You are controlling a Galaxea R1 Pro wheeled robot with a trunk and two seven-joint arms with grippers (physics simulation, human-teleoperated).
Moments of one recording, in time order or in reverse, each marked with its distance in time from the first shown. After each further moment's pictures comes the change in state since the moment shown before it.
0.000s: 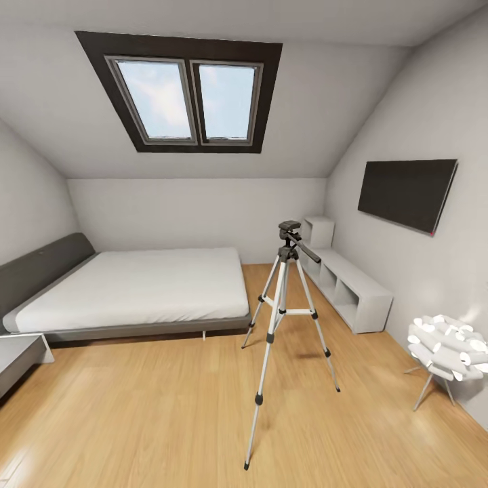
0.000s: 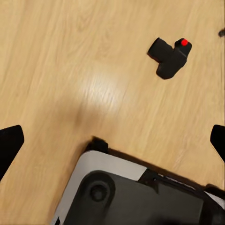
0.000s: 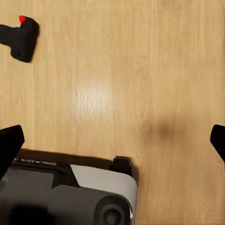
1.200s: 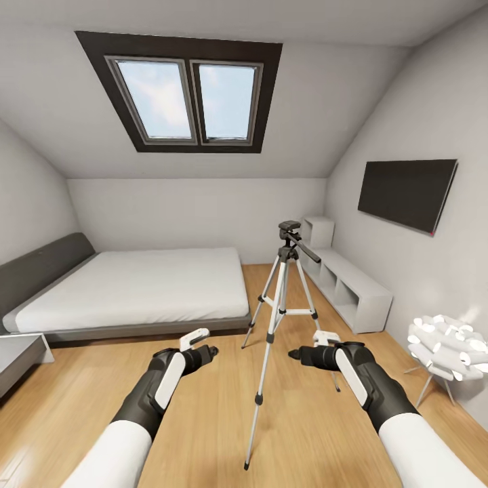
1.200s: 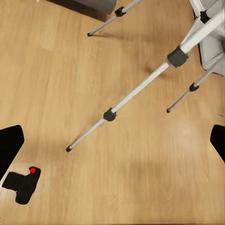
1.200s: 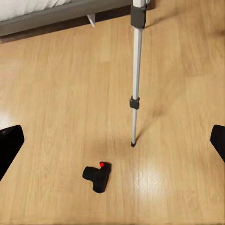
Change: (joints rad) left arm -0.612 -0.303 -0.073 -0.141 0.012 0.239 0.159; right arm -0.410 -0.010 -0.166 -0.512 -0.123 0.580 0.096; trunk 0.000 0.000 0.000
